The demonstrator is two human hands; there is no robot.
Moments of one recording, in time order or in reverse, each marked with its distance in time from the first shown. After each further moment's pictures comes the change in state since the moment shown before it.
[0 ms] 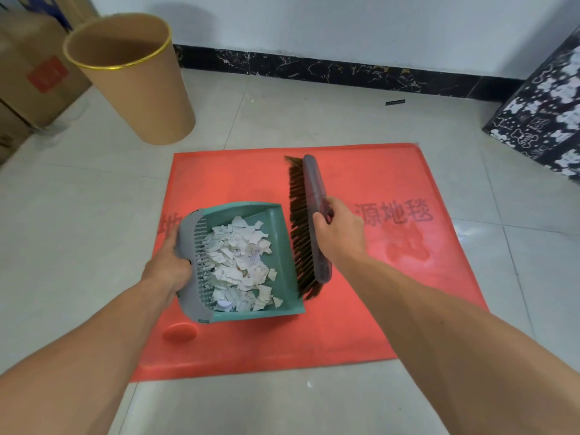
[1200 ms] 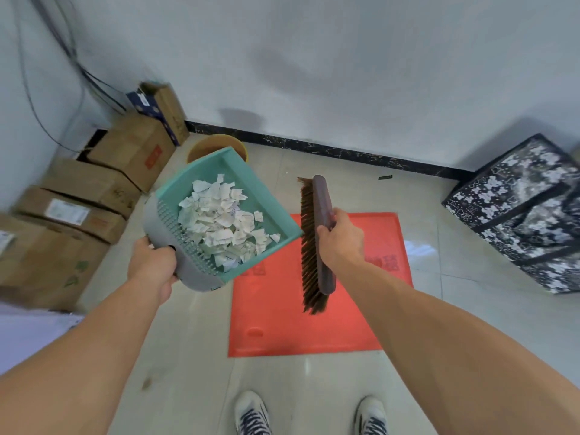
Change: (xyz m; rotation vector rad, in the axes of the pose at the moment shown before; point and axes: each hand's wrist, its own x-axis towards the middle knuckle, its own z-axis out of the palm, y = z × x) left_hand -0.162 0.260 -0.379 -0.620 0.242 -0.267; right_hand -0.082 -0.419 -0.215 -0.087 -0.105 0.172
